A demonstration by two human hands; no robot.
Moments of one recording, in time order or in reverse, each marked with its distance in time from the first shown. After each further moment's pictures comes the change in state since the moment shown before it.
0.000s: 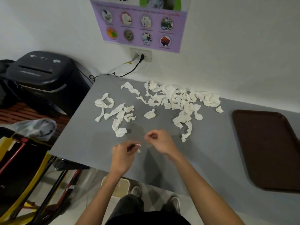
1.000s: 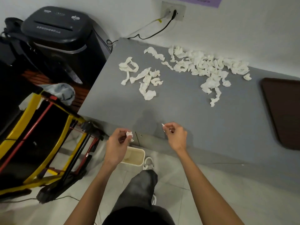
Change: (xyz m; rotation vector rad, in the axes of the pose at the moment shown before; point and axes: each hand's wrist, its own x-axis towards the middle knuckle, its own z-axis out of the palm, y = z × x) left_hand -0.112 -0.169 -0.096 -0.388 -0.046 -0.247; right_hand -0.077 0.072 0.174 -0.069 0.446 0.092
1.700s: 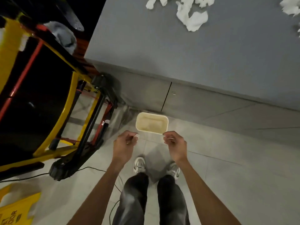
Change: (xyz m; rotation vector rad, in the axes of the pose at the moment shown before) left_hand -0.013 -0.302 -0.055 0.172 -0.089 -0.202; right_hand -0.158 0.160 0.238 0.173 -0.158 0.276
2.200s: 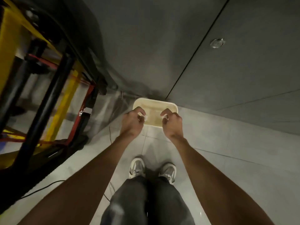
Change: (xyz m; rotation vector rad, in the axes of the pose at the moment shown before) left_hand 0.193 -0.151 0.120 0.425 -0.031 0.167; right_hand 0.180 0.144 0.131 -0.572 -0.004 -0.089
